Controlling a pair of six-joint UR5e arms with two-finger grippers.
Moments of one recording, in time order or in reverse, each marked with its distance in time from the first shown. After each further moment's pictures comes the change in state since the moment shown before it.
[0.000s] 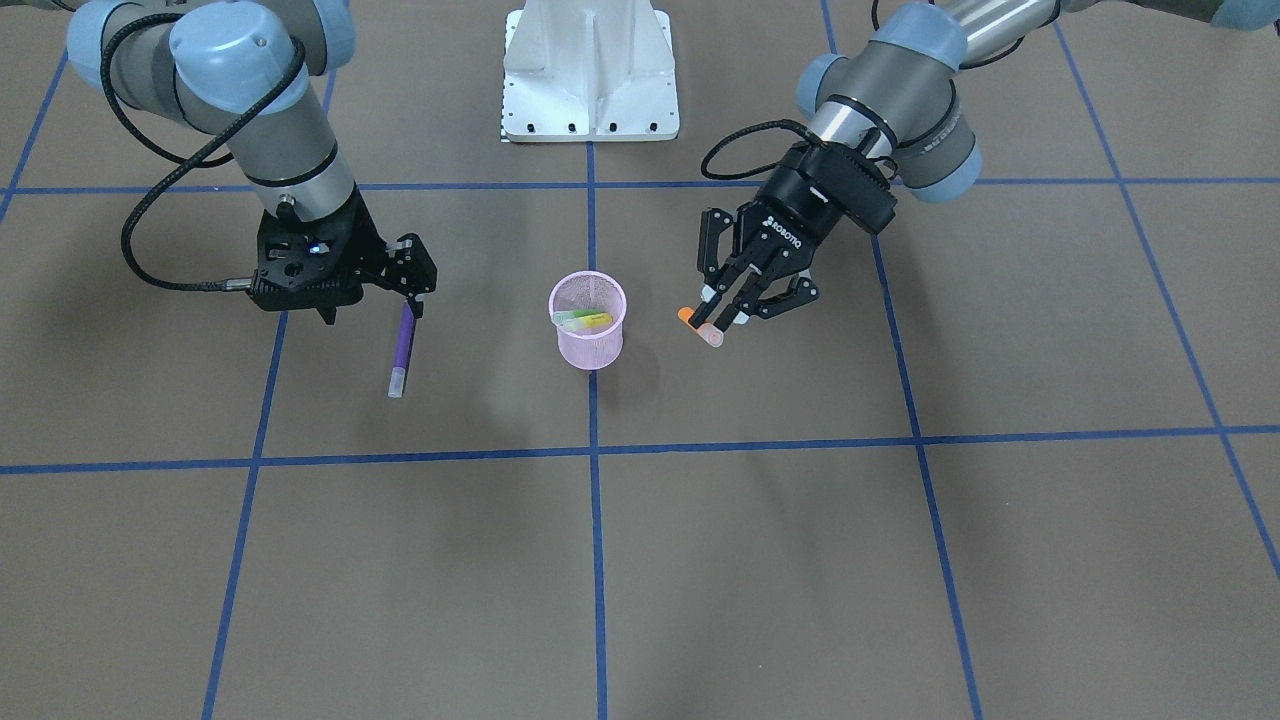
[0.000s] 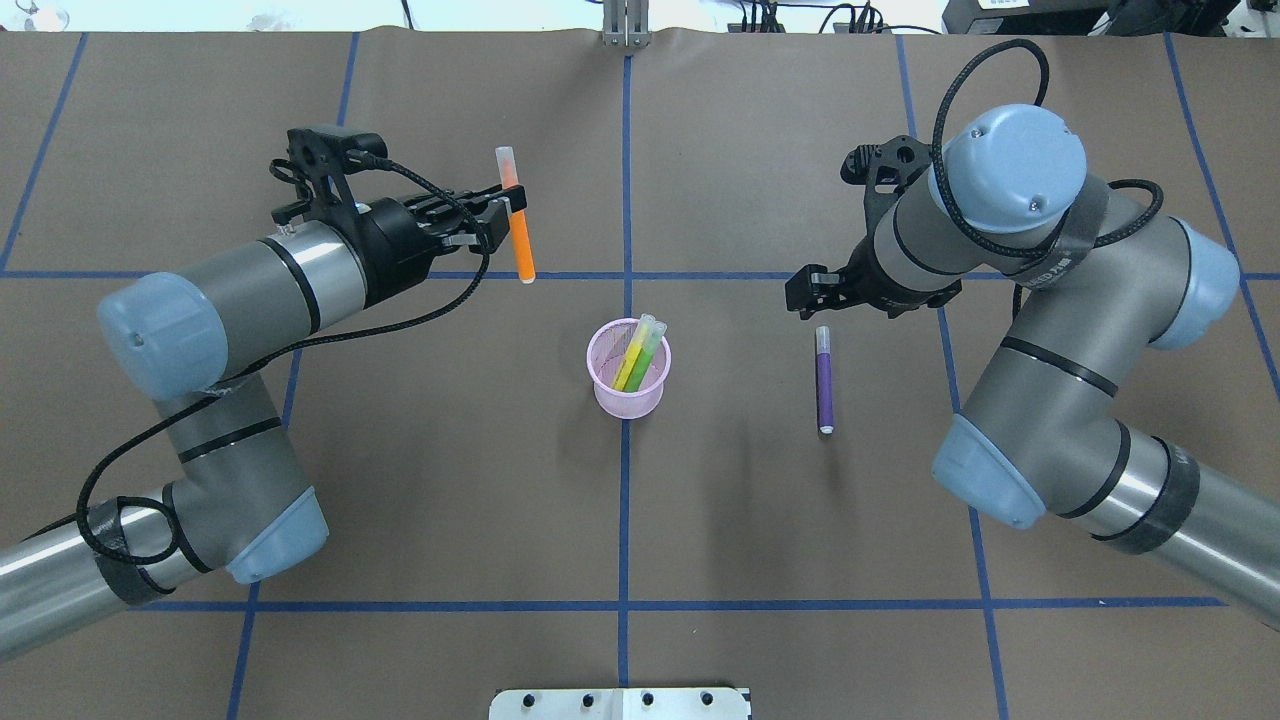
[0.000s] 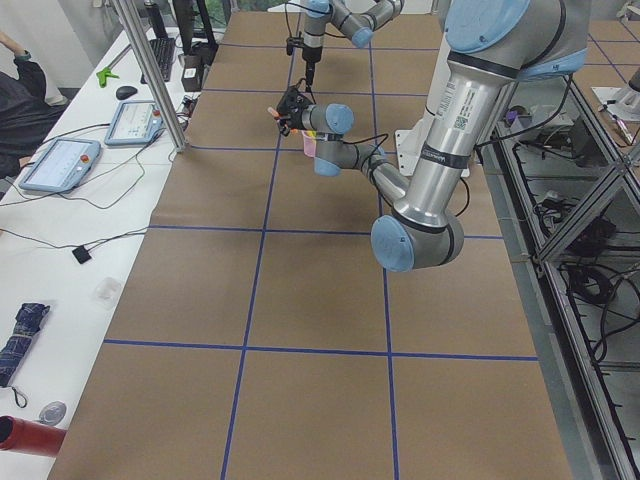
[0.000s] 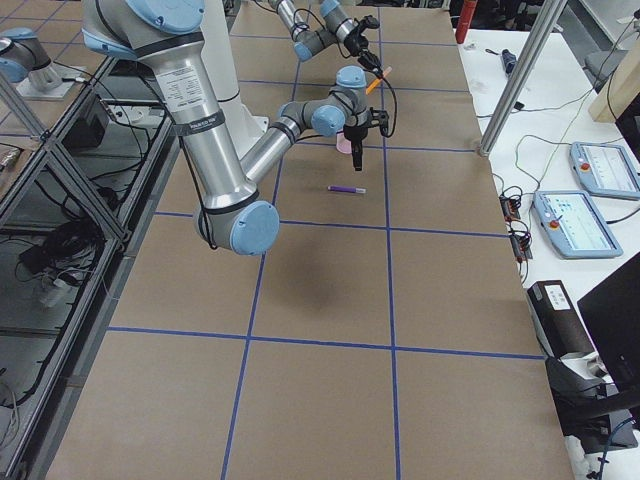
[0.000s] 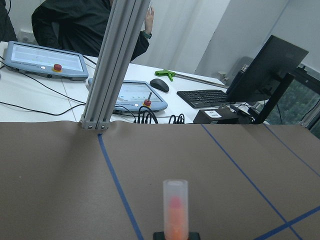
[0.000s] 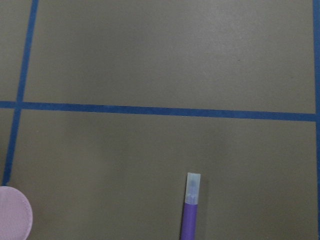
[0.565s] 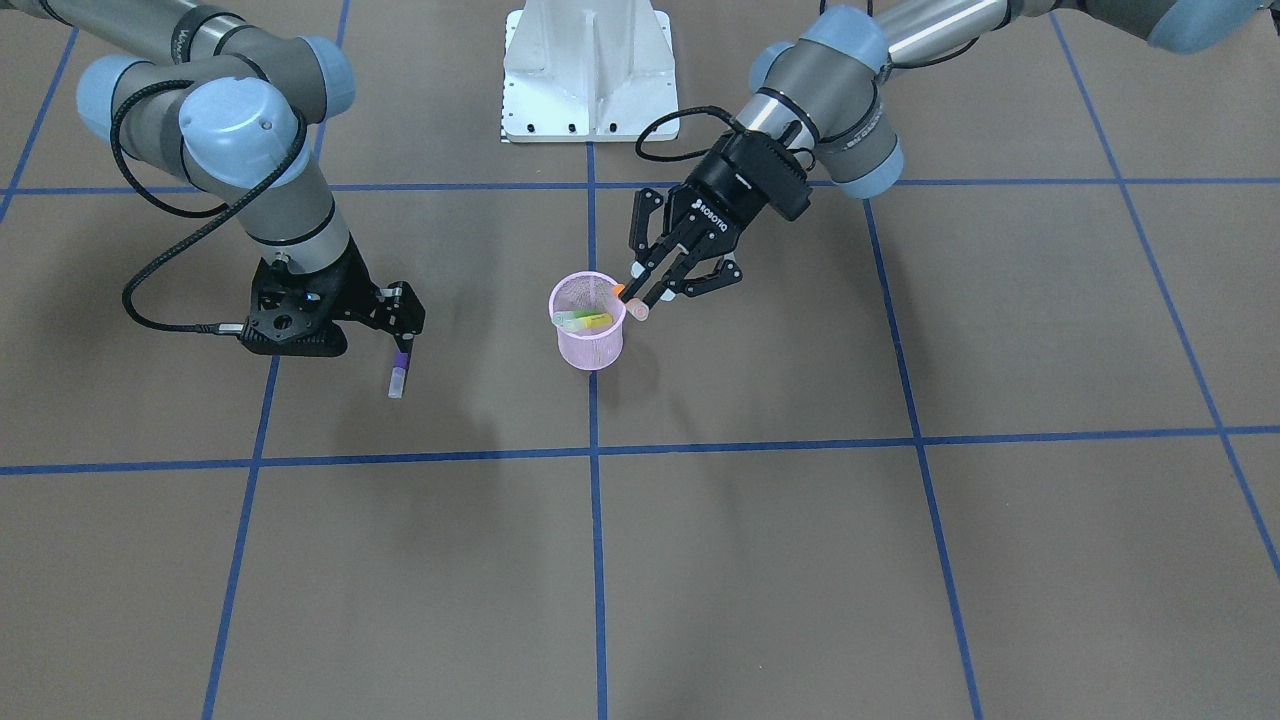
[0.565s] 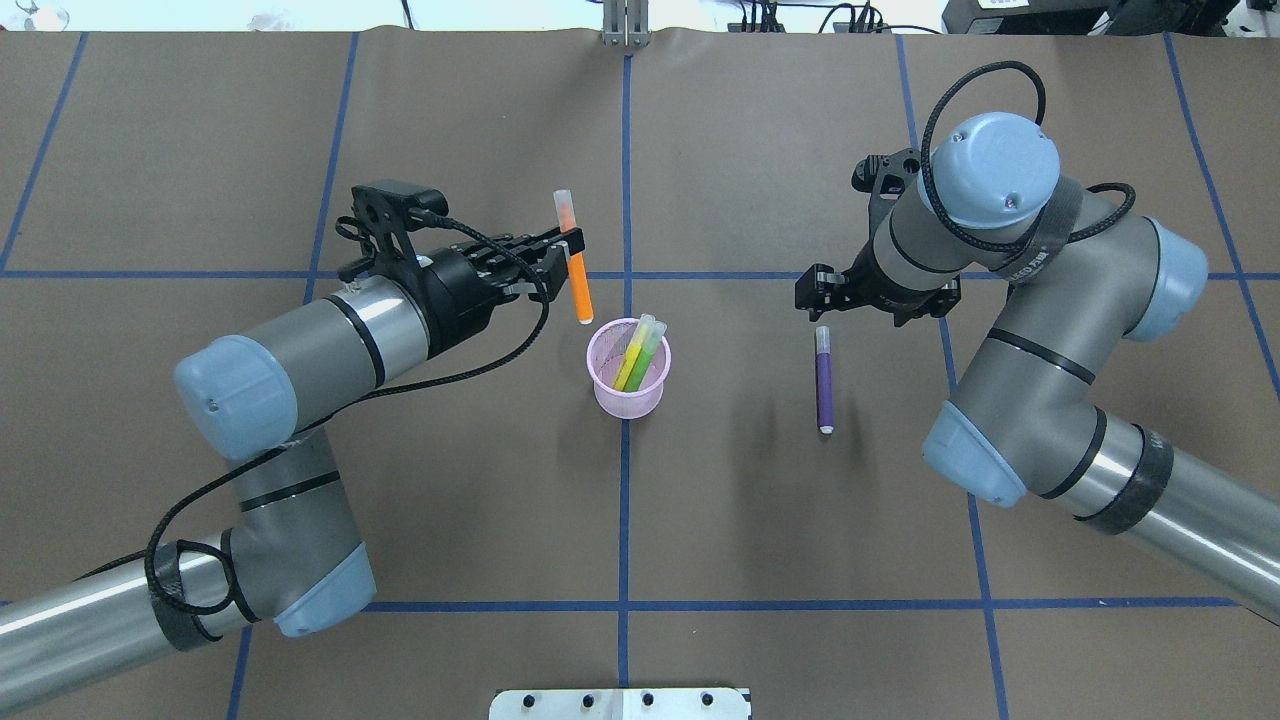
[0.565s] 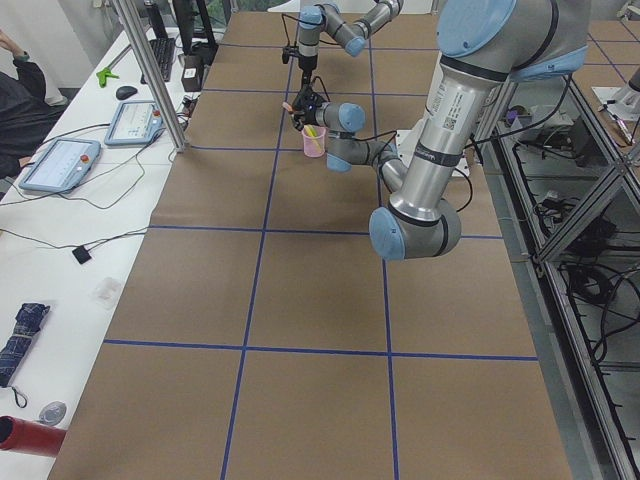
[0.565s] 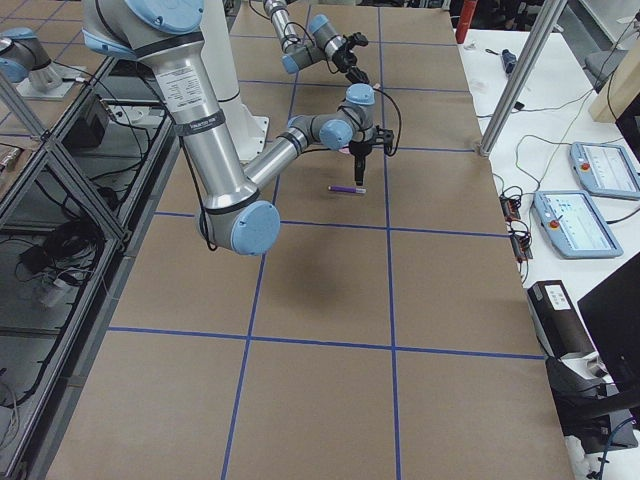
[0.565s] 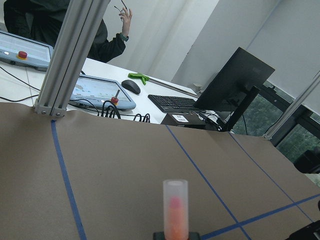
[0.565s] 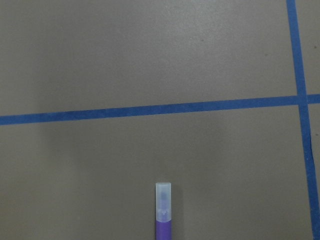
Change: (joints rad) left arm 0.104 -0.087 0.101 -0.030 0.088 -0.006; right arm 0.002 0.007 -0.104 0.045 0.017 0.060
